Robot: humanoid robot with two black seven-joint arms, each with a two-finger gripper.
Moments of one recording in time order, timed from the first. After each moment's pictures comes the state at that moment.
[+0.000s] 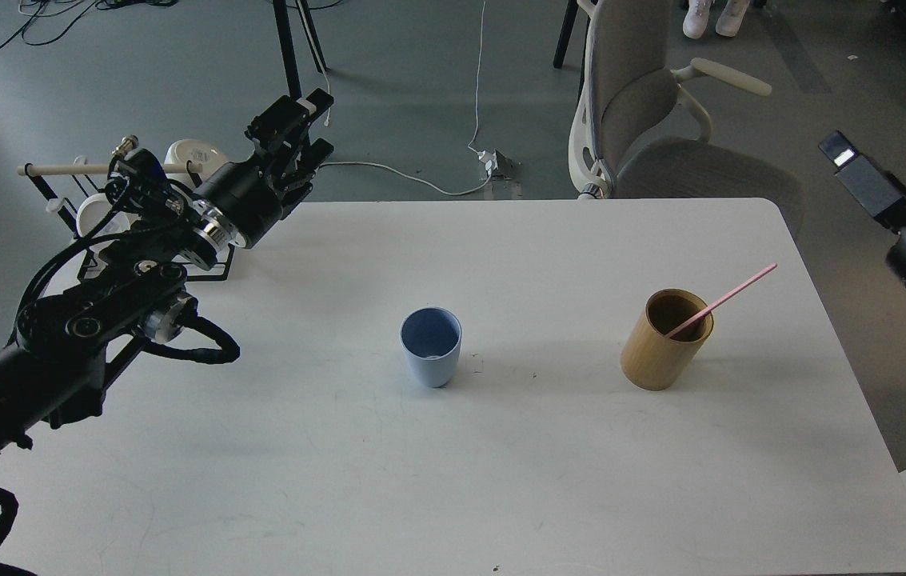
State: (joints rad) left arm -0.75 0.34 -0.64 -0.87 0.58 -0.16 -0.49; right arm 0.53 -0.96 0.43 1.22 -1.06 -0.43 0.49
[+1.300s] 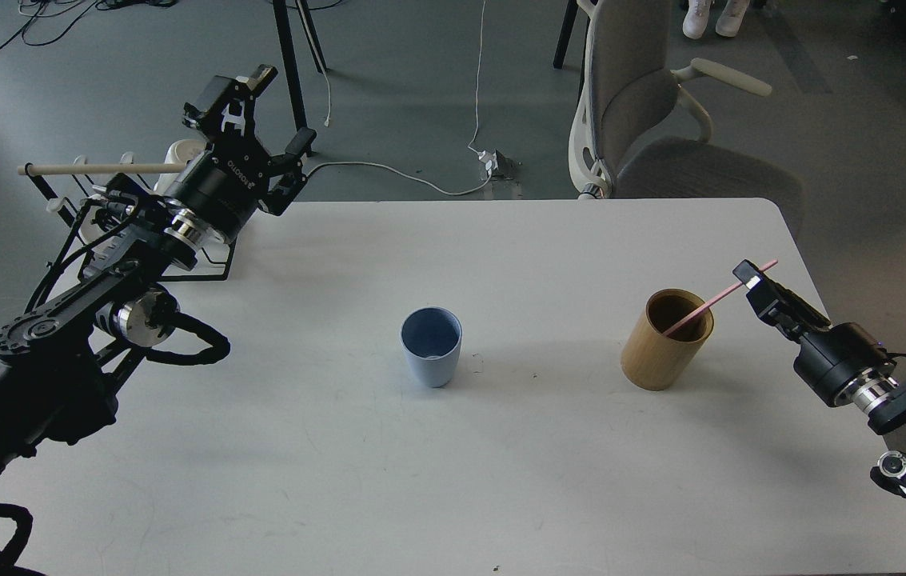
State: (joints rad) left arm -0.70 0.35 -0.72 -0.85 0.44 -0.34 -0.49; right arm 0.46 -0.81 0.31 1.20 -1.07 -0.49 0.49
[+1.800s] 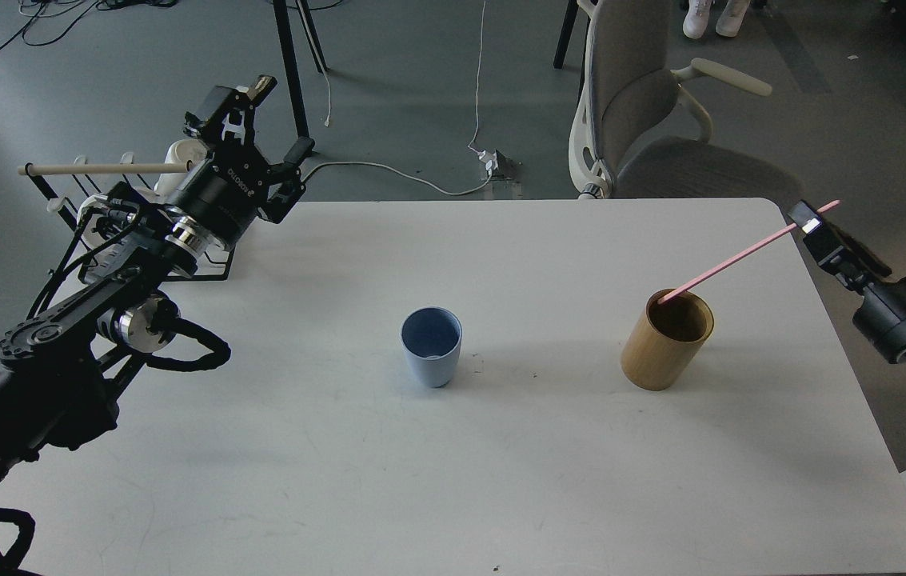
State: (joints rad) left arm -0.69 0.34 -0.72 -0.82 0.44 -0.34 -0.49; right arm 0.46 -1.02 0.46 1.39 -1.05 -0.49 0.49
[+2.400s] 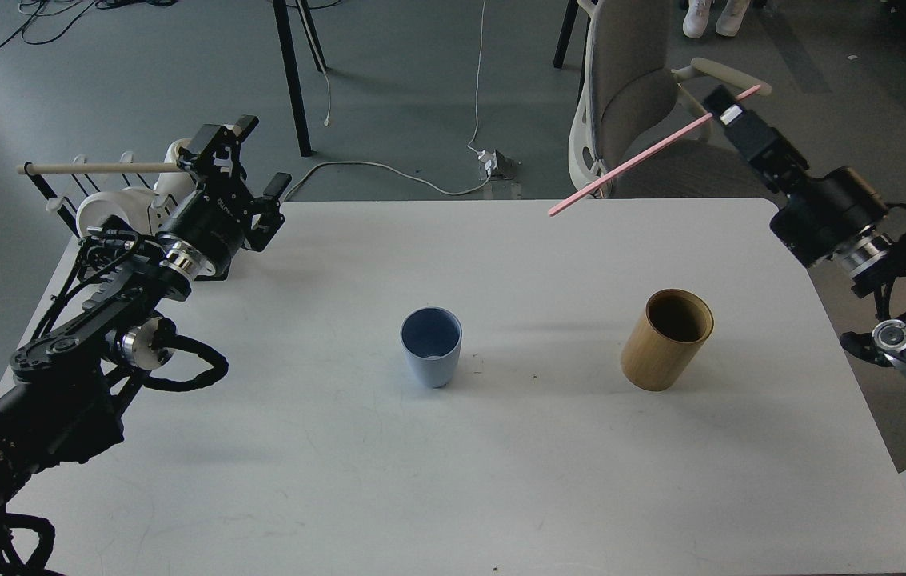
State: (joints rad) left arm -0.68 0.28 -0.71 -0.63 0.44 -0.34 -0.49; right arm 0.95 -0.73 0.11 1.32 -1.02 -0.39 0.49
